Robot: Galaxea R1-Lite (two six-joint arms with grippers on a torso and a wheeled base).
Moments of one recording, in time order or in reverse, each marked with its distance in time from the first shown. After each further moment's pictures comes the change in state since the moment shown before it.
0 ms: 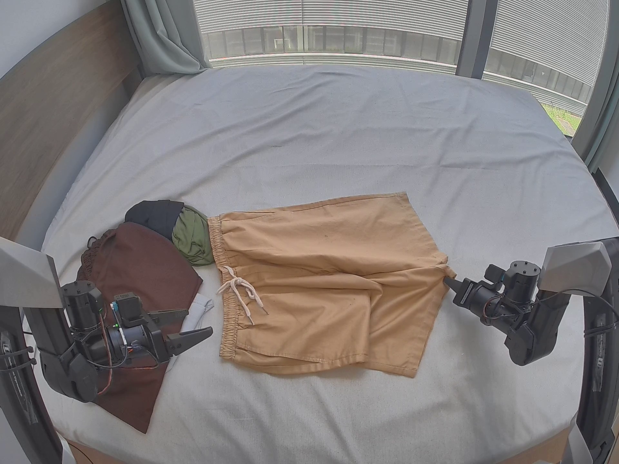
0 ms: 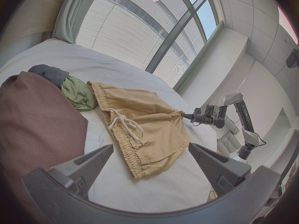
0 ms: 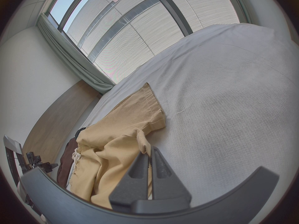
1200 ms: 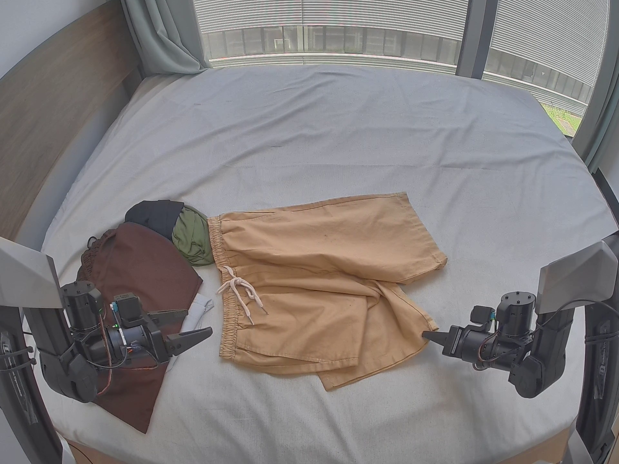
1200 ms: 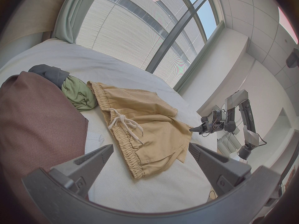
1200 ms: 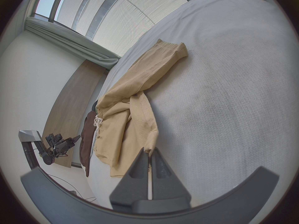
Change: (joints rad) left arm 0.001 -0.001 0.003 0.000 0.003 0.002; right arm 0.134 -0.071 0.309 0.000 0.120 0.050
